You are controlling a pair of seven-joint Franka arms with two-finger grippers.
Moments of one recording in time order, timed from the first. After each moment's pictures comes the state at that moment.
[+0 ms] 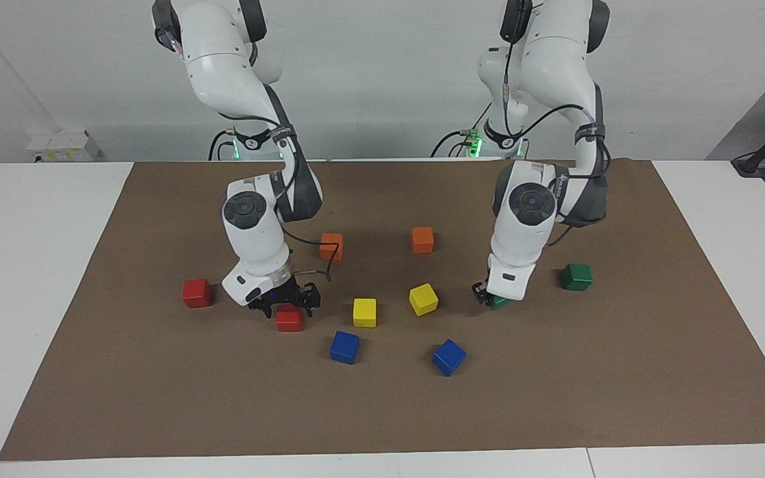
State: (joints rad) left arm -0.21 0.27 -0.02 -1.77 0.09 1.94 -0.44; right arm 0.23 0.46 0.02 -1.79 0.02 2.34 0.27
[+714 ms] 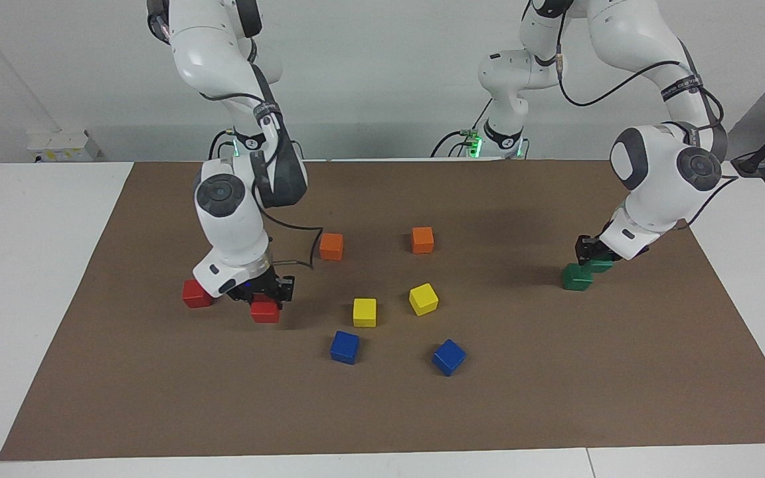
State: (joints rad) left arm 0.02 0.23 -0.02 -1.83 0.02 1.94 0.17; right arm 0.18 0.40 0.00 -1.63 -0.04 2.05 0.23
